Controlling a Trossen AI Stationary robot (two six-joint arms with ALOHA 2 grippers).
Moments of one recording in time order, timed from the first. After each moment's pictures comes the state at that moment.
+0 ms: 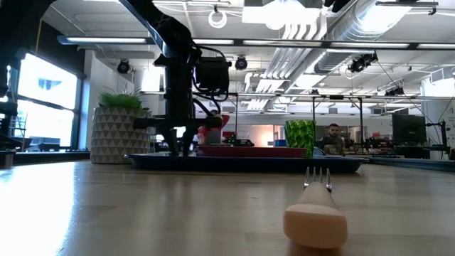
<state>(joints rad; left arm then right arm) 0.30 1.96 1.27 -0.75 -0.23 -1.25 0.11 1.38 1.75 -1.55 0.50 0.83</state>
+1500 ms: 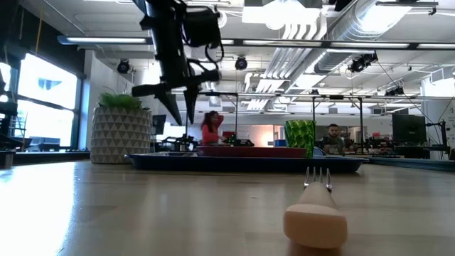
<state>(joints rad) 0.24 1.74 1.27 -0.82 -0.20 -1.18 0.11 1.38 1.75 -1.55 0.41 0.79</state>
